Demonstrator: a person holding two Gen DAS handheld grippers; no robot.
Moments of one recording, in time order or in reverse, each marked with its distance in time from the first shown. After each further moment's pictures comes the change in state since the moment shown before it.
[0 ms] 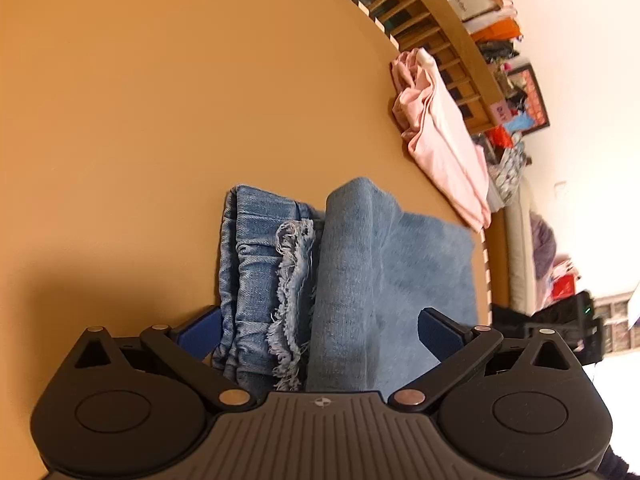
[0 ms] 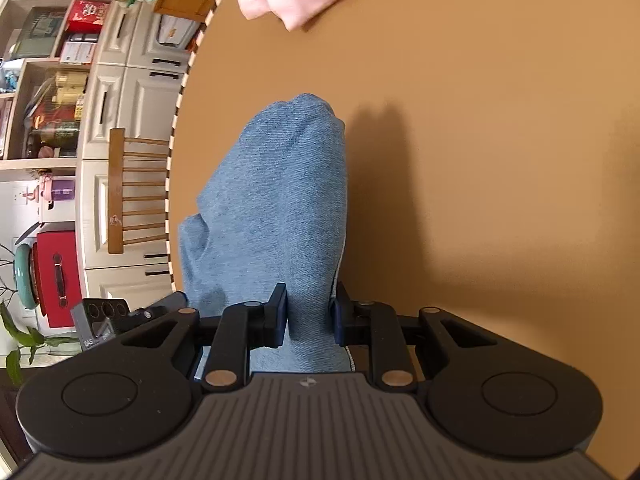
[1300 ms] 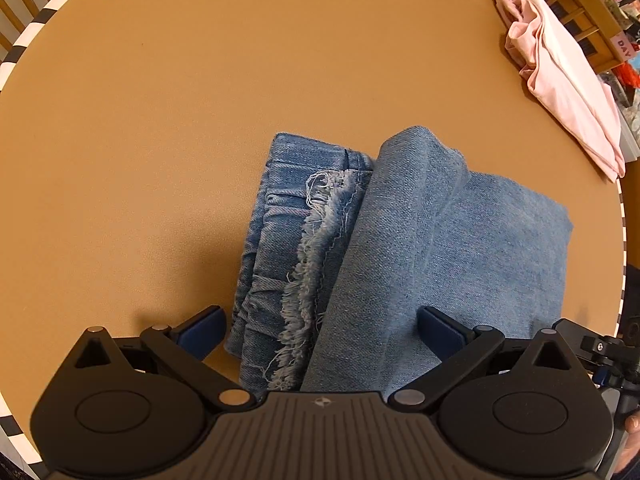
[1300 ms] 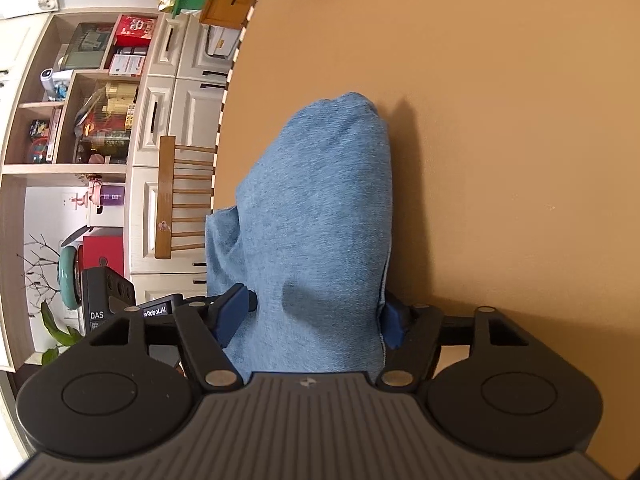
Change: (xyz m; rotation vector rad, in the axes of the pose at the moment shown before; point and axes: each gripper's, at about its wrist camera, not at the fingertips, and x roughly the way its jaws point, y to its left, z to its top) left arm -0.023 -0.023 0.003 0.050 0.178 0.506; right arm 0.037 -0.019 -0.035 -0.016 -0.081 0.204
